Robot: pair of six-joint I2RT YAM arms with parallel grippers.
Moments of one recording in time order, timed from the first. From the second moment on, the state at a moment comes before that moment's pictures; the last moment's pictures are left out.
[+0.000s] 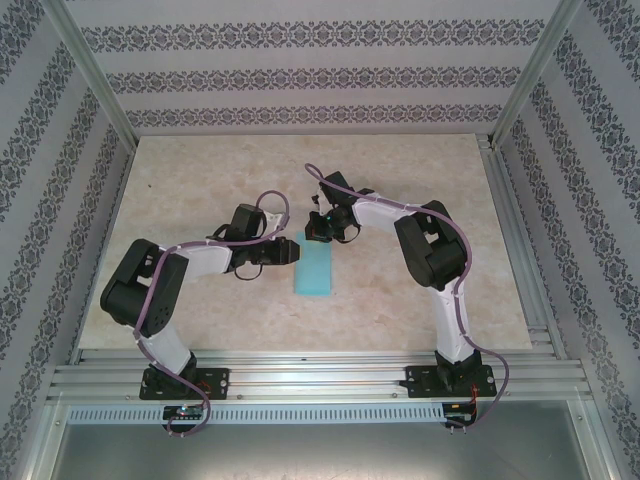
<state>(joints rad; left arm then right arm) -0.42 1.71 0.80 0.08 0.62 -0.47 0.54 2.19 1.51 -0.45 -0.47 0.50</state>
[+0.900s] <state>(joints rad) -0.46 1.82 0.82 0.11 0.62 -0.35 0.54 2.20 1.55 -0.50 -0.46 0.46</state>
